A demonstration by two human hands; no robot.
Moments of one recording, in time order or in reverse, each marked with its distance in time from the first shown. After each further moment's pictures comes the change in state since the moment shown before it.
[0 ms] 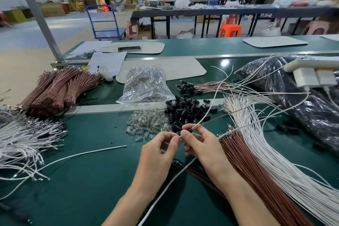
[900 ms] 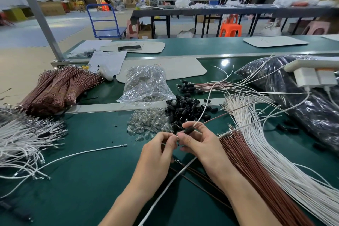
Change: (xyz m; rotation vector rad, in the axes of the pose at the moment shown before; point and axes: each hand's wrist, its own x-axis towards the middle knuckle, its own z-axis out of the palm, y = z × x) left_hand 0.001 -0.001 -0.008 0.191 -0.056 -0.028; right_hand -0.002 -0.004 0.001 0.058 -0.028 0.025
